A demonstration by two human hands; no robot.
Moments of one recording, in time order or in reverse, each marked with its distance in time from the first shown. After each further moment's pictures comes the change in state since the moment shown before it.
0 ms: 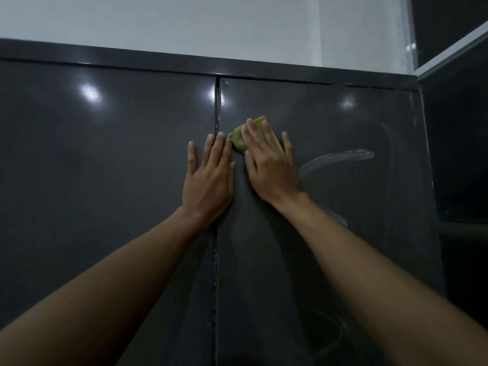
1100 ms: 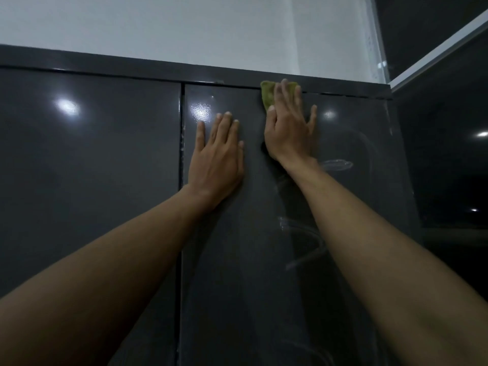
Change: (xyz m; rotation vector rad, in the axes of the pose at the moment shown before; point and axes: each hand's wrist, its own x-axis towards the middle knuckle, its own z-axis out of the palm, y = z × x) left_hand 0.076 0.049 0.024 -0.088 0.077 0.055; right_hand 0.069 0.089 -0.023 0.037 0.173 0.331
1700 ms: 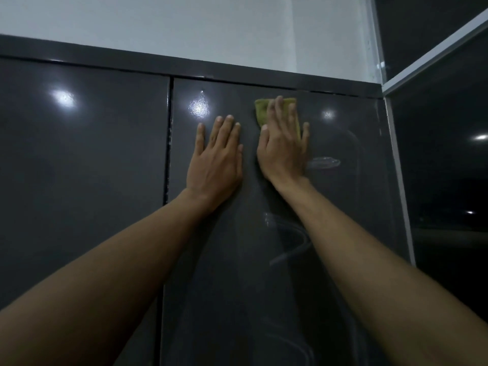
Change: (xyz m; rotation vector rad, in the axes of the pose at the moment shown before) left_hand -0.010 0.022 0.008 0.011 -0.002 0.006; right_hand -0.037 0.014 -0.002 -0.043 0.002 -0.027
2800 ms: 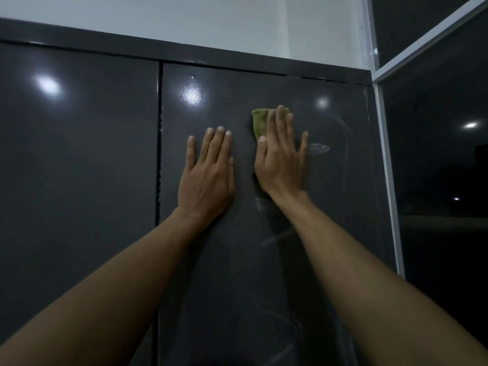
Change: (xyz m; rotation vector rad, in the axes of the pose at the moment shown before) left_hand -0.048 0.011 0.003 -0.031 0.018 0.003; right_hand -0.050 0.010 -0.013 -0.034 -0.066 0.037
